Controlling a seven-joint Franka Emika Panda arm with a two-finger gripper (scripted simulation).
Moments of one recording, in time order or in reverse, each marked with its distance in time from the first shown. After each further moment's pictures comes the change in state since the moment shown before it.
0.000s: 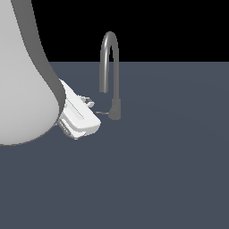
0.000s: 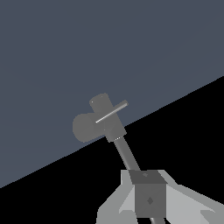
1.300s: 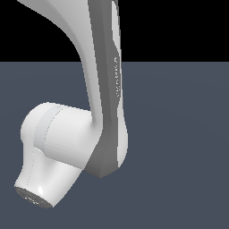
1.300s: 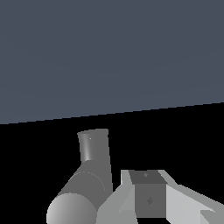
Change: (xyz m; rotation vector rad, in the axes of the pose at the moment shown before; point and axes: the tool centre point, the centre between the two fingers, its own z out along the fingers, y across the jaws) arm 0.068 -0.032 0.058 -0.400 -0.050 -0.400
